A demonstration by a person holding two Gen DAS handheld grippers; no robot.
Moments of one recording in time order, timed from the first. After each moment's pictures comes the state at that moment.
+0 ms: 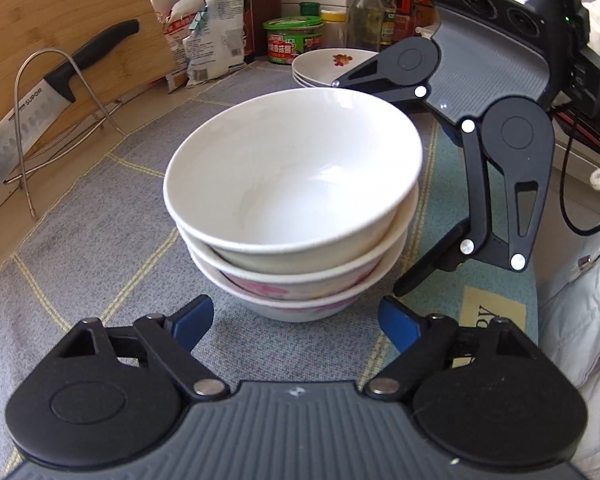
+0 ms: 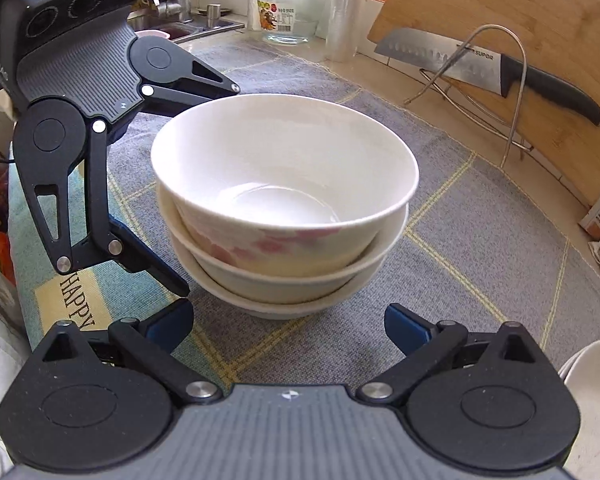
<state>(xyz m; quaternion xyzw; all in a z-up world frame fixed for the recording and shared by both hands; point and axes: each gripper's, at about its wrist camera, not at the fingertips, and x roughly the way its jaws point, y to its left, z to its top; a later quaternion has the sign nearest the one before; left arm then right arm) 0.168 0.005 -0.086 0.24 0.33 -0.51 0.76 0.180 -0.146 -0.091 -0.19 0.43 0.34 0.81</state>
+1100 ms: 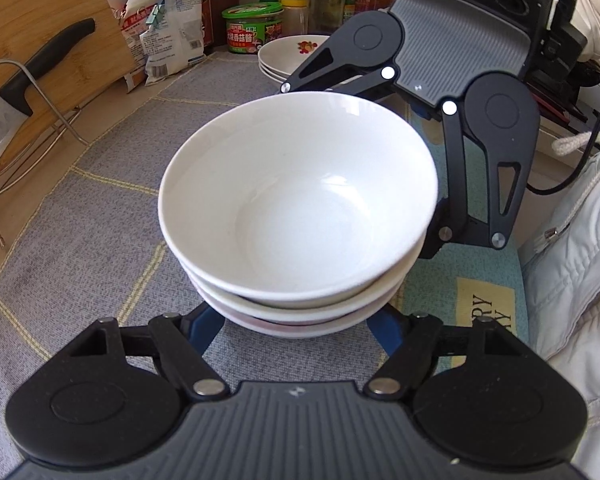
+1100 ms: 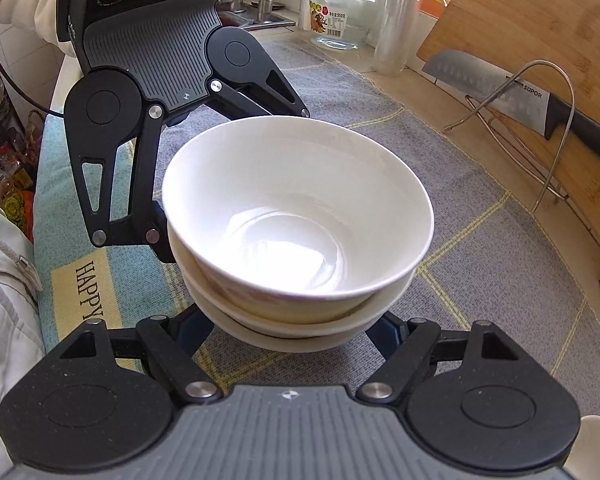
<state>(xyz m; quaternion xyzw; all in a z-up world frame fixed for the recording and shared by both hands) 0.190 -0.003 -0.099 0.27 0.35 -0.56 0.70 0.197 -0.136 -0.086 -0.22 0.43 0.39 0.78</state>
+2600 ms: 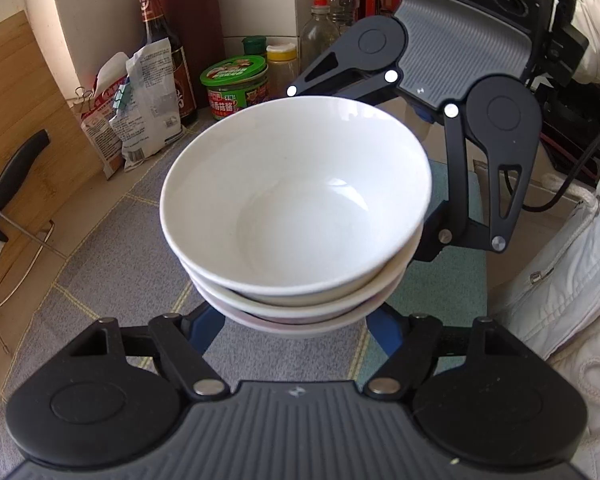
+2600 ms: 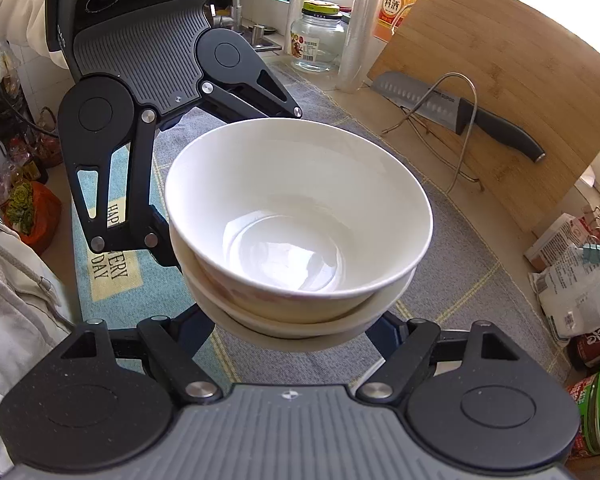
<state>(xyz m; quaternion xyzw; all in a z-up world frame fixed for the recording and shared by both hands) 0.149 -0.125 -0.045 0.28 0.32 -0.53 0.74 0.168 -0.263 -0.025 -0.24 0.39 0.40 0.79</state>
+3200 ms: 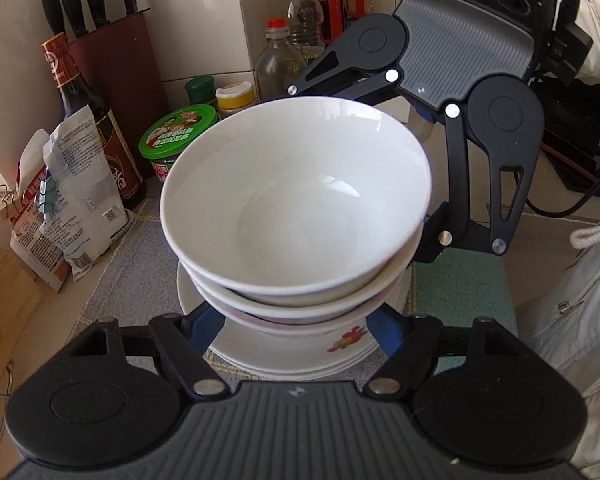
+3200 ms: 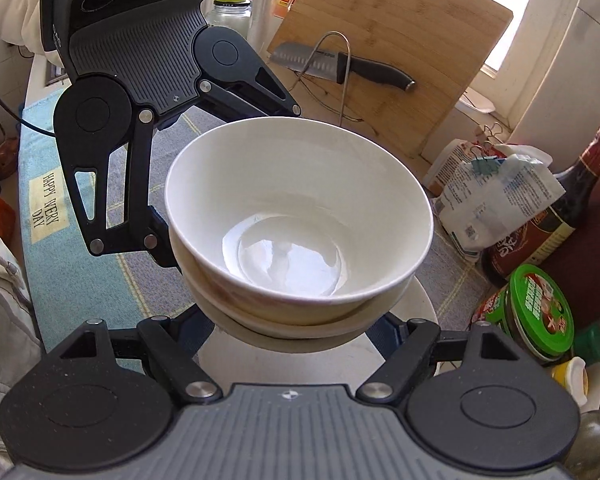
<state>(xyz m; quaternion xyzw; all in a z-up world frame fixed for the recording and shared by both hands) 0.184 -0.236 -0.047 0.31 0.28 -0.58 0.70 0.176 -0.366 -0.028 -0.23 0.40 0.32 0.83</state>
